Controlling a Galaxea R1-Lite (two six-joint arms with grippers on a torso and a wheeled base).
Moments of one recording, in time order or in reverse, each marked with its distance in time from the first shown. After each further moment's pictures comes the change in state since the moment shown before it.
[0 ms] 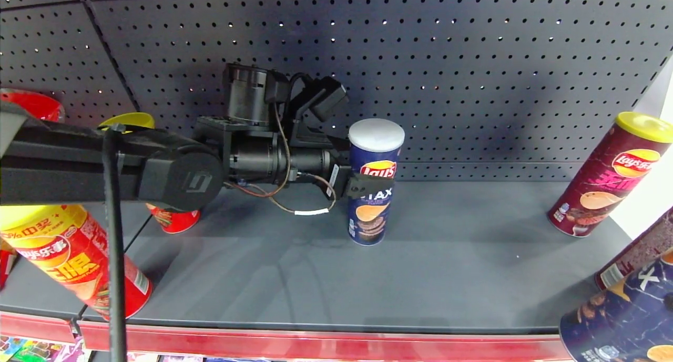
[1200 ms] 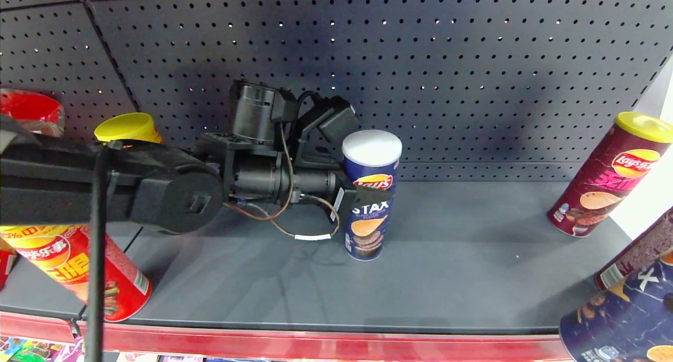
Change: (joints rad) left arm -0.044 -0.041 0.108 0.002 -0.037 -0.007; right arm -0.001 0.000 0.001 0.000 0.000 0.001
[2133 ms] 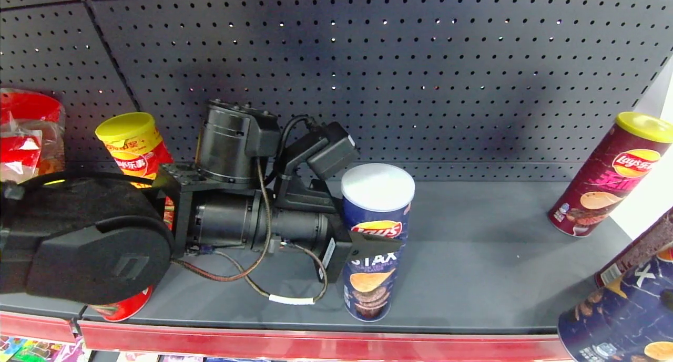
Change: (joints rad) left arm -0.097 -0.156 0.216 -0.045 -0.013 -0.045; right arm 0.001 0.014 -0.009 -0.002 0.001 -0.001
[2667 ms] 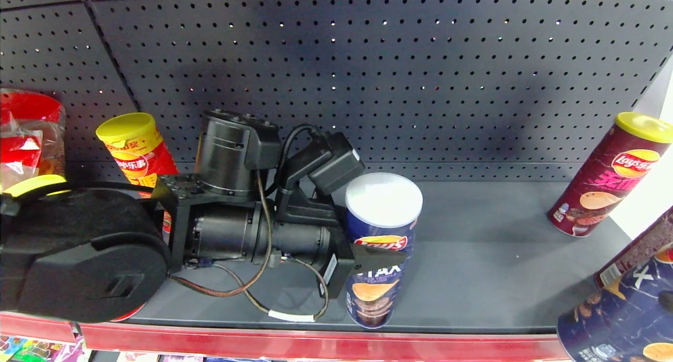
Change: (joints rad) left arm -0.017 -0.006 0.043 -0.027 0.007 0.042; right arm 0.000 0.001 0.004 0.000 0.000 0.000
